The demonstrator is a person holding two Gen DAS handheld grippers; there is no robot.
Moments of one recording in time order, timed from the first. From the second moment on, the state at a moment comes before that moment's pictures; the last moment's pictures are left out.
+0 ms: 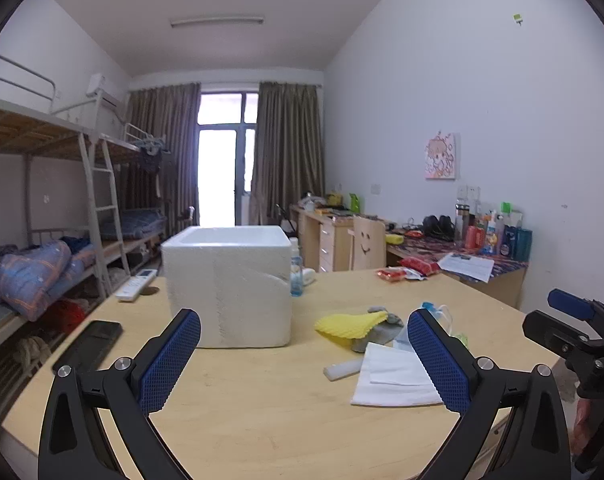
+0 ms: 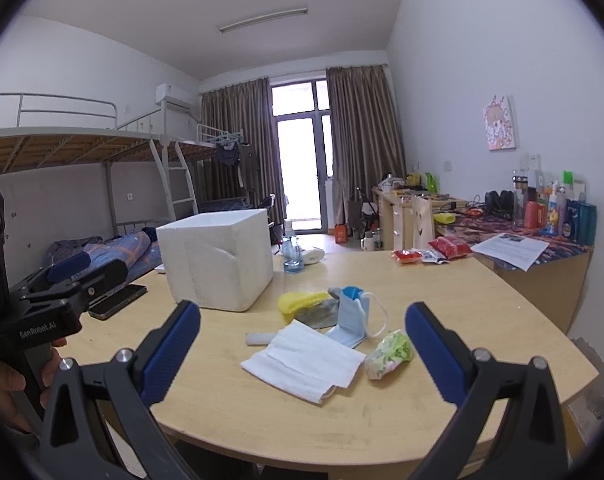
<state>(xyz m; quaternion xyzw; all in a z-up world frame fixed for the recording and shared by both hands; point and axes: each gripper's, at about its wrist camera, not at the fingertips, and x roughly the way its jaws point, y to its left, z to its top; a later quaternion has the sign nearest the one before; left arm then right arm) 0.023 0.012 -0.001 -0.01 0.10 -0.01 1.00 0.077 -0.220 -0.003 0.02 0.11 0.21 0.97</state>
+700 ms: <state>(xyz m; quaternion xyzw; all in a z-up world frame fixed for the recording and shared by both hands) 0.112 -0.024 -0.034 0.00 0.21 -0.09 0.97 0.139 -0.232 -0.031 0.00 0.19 0.16 0.97</state>
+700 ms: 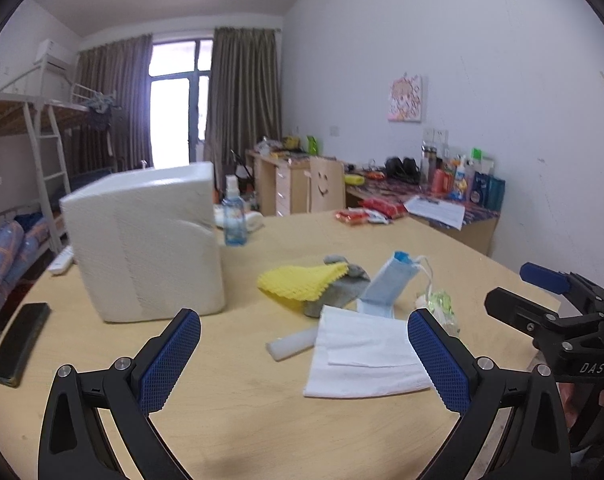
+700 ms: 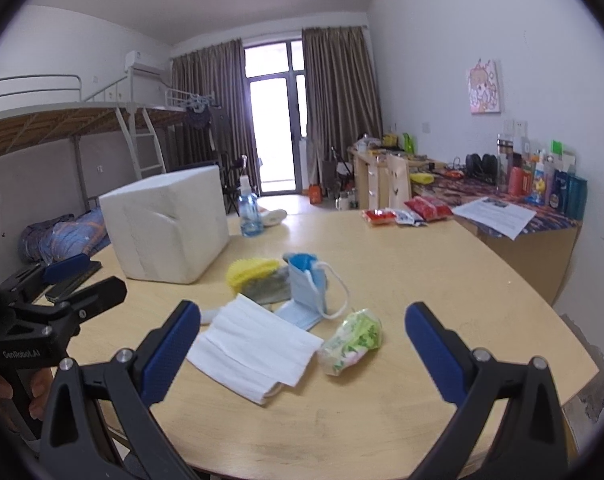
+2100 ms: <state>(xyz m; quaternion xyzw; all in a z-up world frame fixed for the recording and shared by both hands) 0.202 -0.074 -0.104 0.05 0.40 -0.13 0.90 0.212 -0.249 -0.073 -0.02 0.35 0.14 0.93</state>
